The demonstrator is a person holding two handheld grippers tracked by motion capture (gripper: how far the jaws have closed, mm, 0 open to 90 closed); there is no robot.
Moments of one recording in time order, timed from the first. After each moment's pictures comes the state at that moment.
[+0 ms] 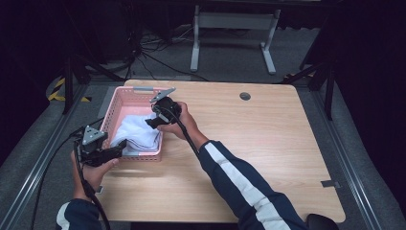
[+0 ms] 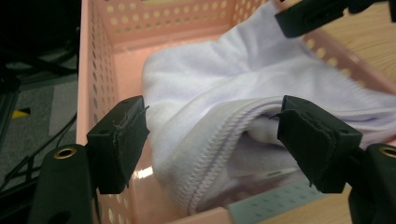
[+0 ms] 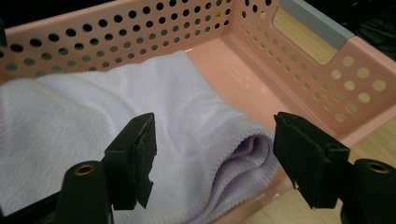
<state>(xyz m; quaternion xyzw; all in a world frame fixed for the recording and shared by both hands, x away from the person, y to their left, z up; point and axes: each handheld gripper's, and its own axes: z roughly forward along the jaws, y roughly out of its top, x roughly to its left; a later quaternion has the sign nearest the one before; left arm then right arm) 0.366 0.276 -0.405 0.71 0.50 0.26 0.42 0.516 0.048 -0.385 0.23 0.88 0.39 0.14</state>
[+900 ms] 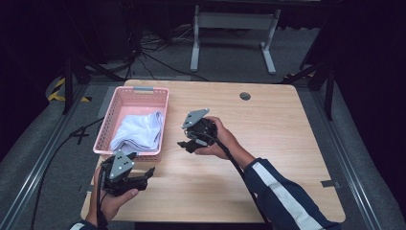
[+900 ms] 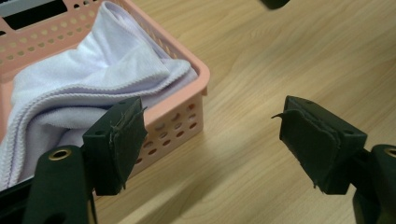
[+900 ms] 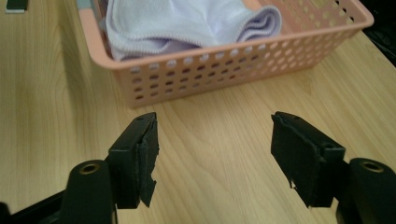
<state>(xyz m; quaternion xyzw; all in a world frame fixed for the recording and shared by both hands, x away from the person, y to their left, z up) 0.295 0.196 -0.405 0.80 0.37 0.24 0.41 0.430 -0.060 -0.365 0.14 0.91 0.34 0.16</state>
